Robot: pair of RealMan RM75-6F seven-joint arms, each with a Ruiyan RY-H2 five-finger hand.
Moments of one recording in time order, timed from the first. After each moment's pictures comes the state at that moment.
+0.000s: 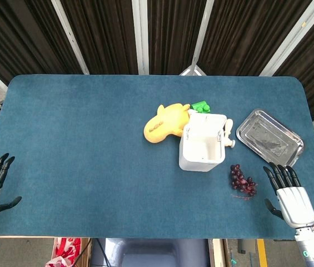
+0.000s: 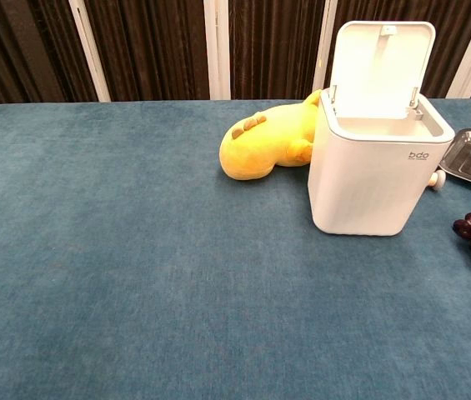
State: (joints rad) left arm -0.08 -1.11 -0.01 -1.65 1.54 1.50 0.14; right arm 0.12 -1.14 -0.01 -1.63 -1.57 1.44 -0.16
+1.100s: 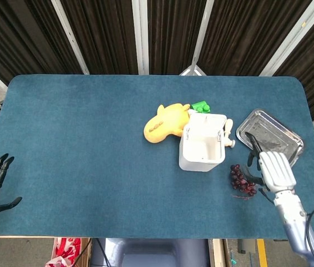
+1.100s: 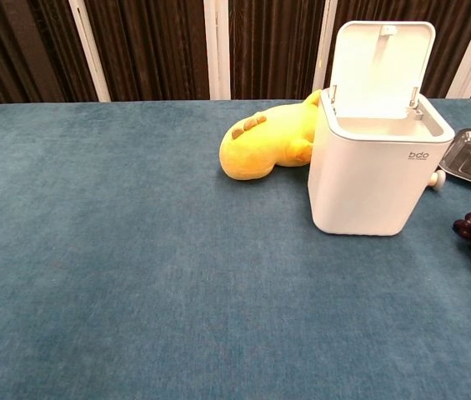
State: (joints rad) left arm -0.08 -1.10 -0.01 -1.67 1.53 1.49 0.11; right arm 0.35 -1.00 0.25 -2.04 -1.15 1.19 -0.22
